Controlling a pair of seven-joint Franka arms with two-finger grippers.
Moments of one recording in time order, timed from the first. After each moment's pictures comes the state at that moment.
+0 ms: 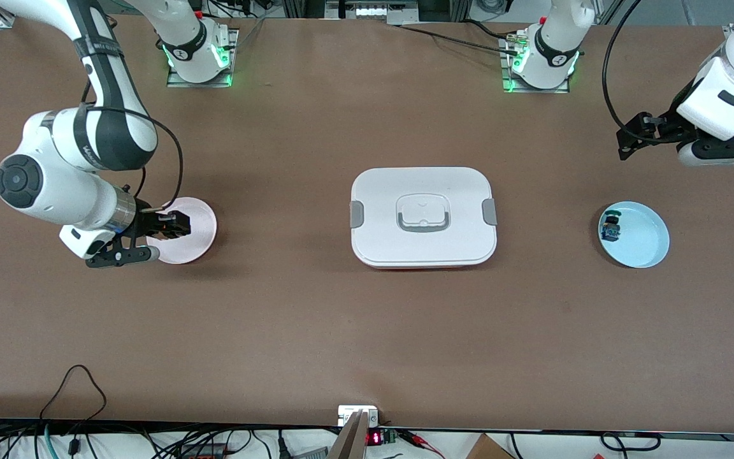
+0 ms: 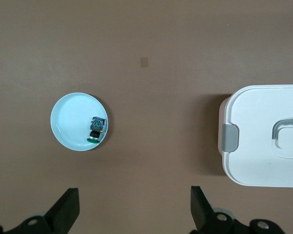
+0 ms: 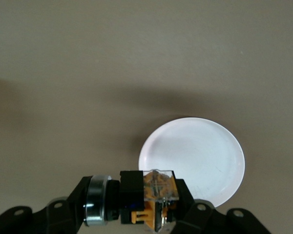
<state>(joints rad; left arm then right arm) -0.03 -0.04 -0.09 -1.65 0.05 1.59 -0.17 0.14 0.32 0.00 -1.74 0.12 1.98 -0.07</state>
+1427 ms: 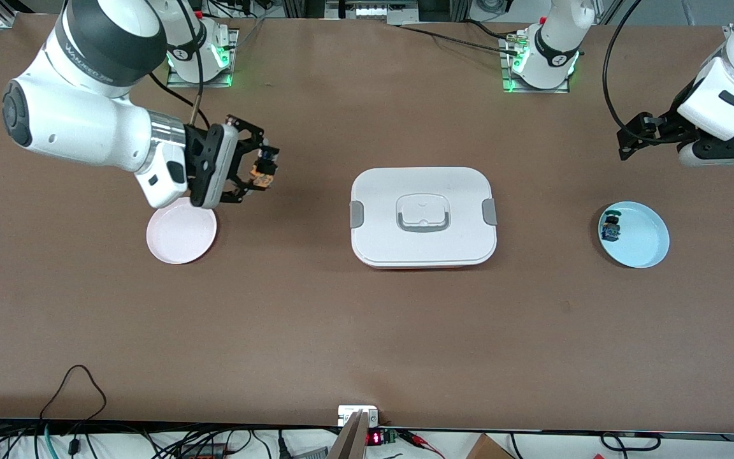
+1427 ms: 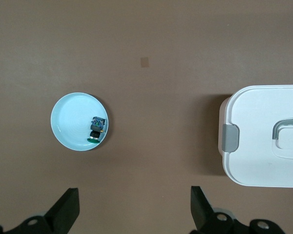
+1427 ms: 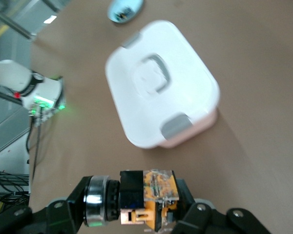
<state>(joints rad) -0.03 -0.04 -0.09 -1.65 0.05 1.59 -0.17 0.16 0.21 0.22 -1.64 0.69 1.81 -0.94</state>
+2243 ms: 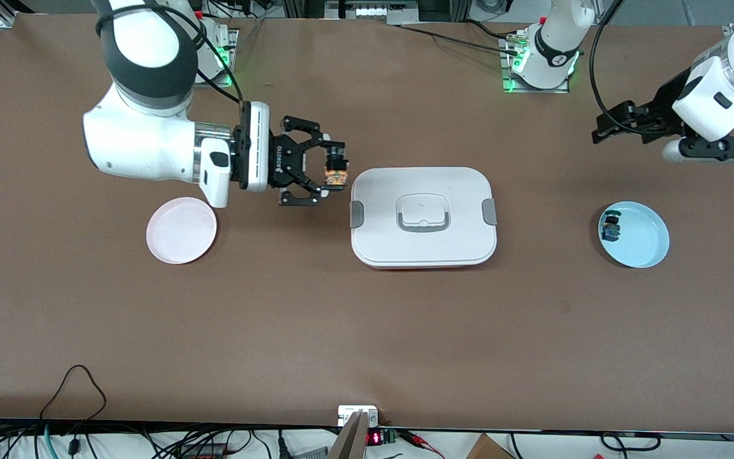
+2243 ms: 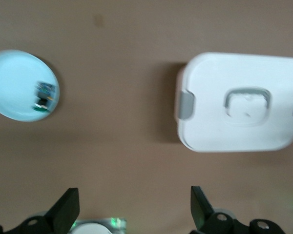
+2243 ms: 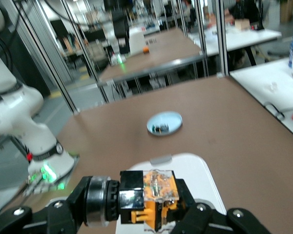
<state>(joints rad) -0.01 -0.03 -0.08 -1.65 -0.23 1.46 -0.18 0.25 0.31 0.24 -1.67 1.29 2.06 -1.55</state>
